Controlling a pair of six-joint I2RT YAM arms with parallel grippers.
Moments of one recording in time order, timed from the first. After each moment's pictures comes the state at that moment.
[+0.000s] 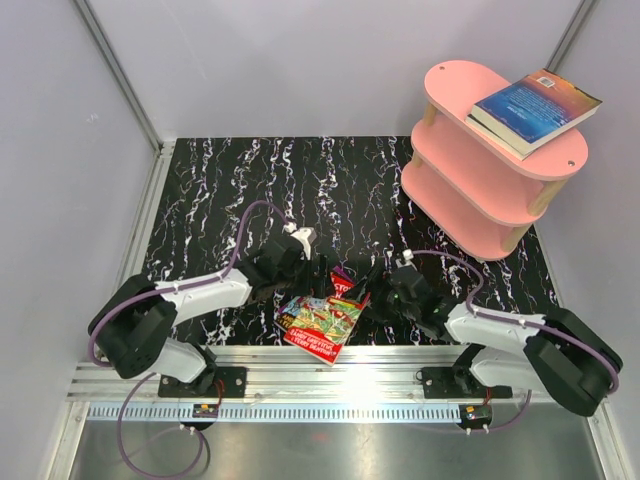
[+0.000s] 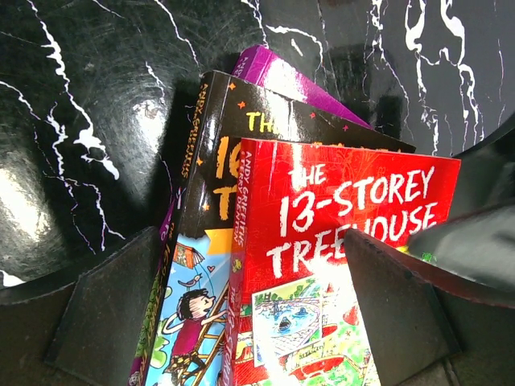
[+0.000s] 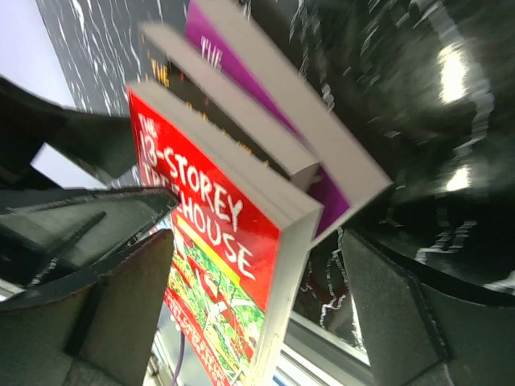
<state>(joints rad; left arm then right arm) -0.77 1.42 0.67 -0.06 0.14 -0.60 0.76 1.15 0.31 0.21 -0.08 1.26</state>
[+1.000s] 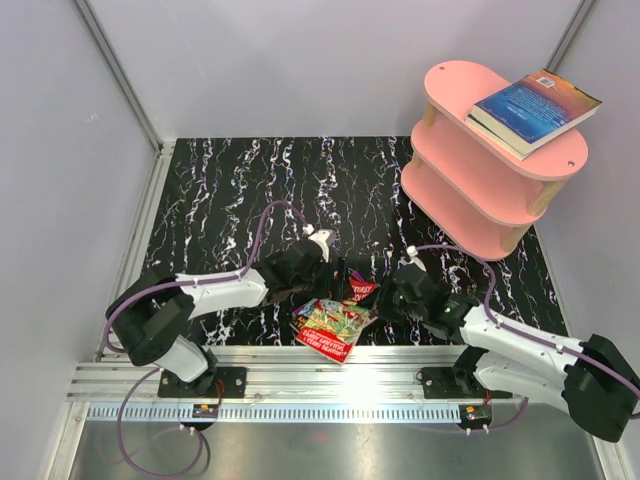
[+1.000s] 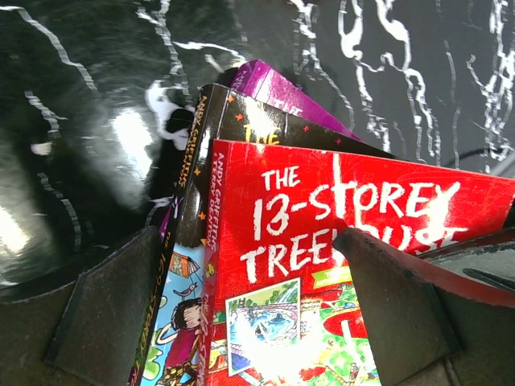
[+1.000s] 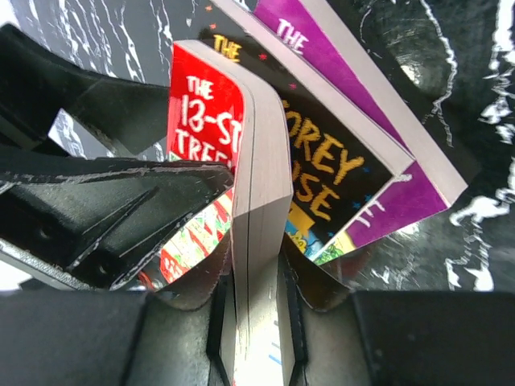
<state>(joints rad) -0.87 1.52 0.73 0.03 0.11 -0.67 0.83 0.99 0.40 -0.10 -0.01 1.20</state>
